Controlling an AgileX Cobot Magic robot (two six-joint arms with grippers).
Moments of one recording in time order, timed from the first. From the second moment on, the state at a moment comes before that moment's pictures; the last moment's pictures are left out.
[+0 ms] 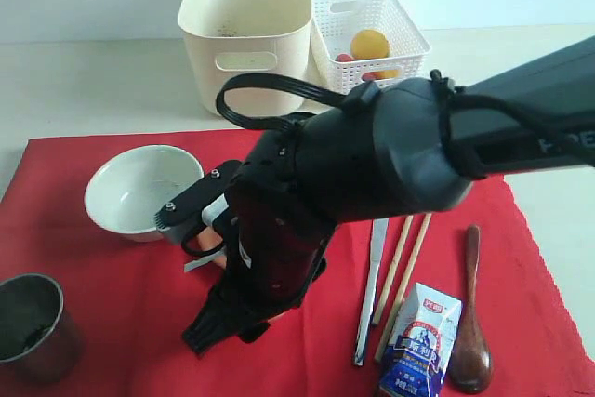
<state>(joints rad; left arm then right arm) 0.04 0.01 0.00 0.02 0.32 -0.09 1.03 1.93 -1.11 -0.11 0.64 0.34</state>
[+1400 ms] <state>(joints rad) 0.04 0.01 0.00 0.02 0.32 -0.09 0.76 1.67 -1.11 -0.24 0.55 0.41</state>
